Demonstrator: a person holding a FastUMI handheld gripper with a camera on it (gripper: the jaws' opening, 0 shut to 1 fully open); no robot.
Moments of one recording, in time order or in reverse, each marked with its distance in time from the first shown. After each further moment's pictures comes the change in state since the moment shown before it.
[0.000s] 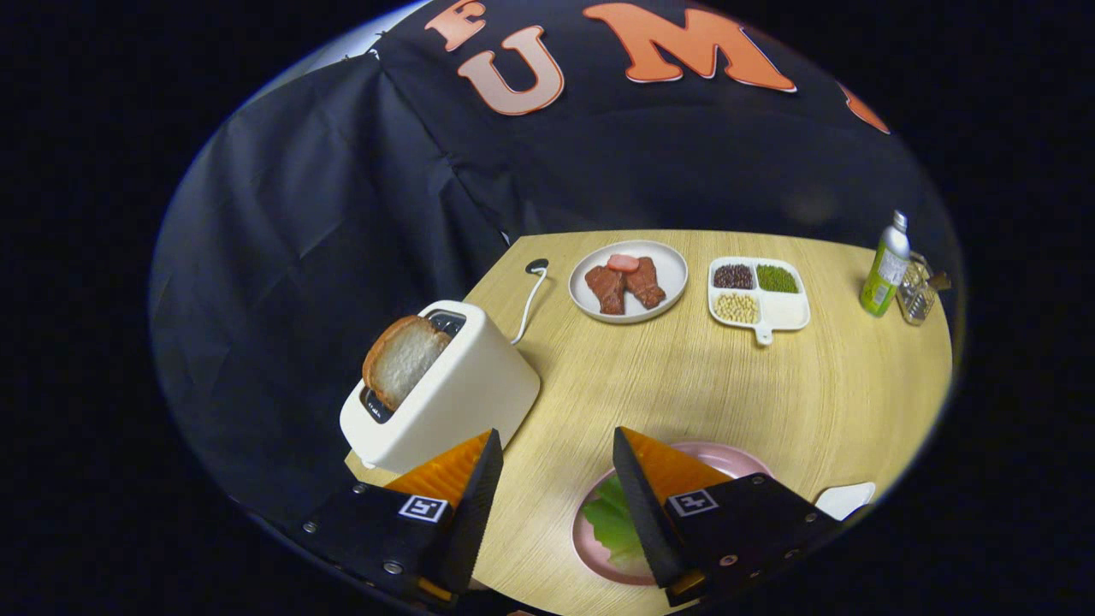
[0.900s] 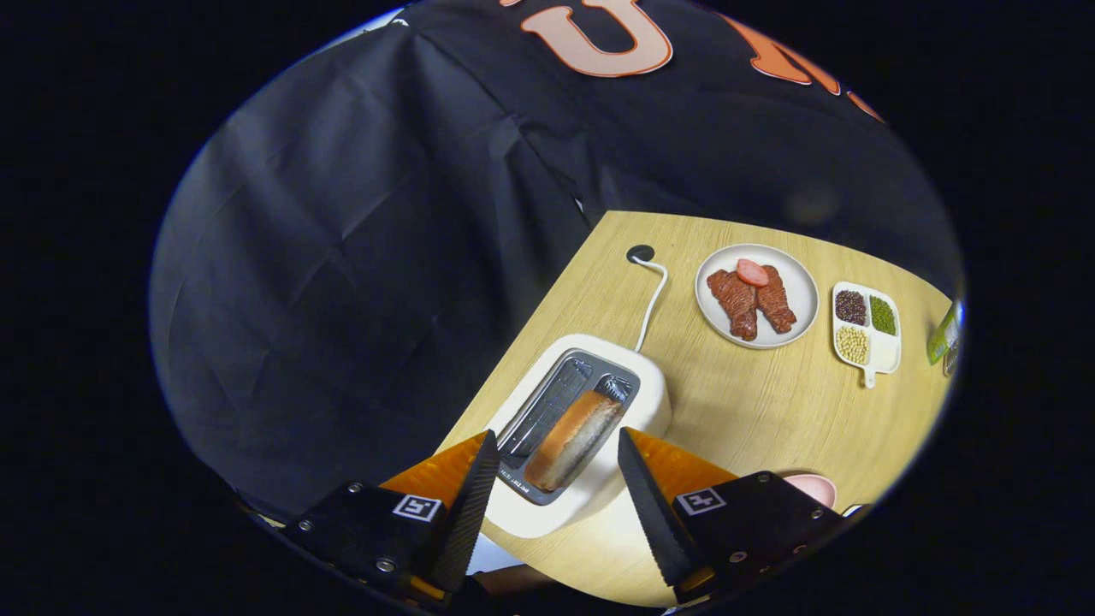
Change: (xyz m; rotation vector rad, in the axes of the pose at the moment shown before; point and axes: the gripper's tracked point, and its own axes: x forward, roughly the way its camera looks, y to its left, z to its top) arm 0.062 0.133 0.042 -0.034 0.235 0.139
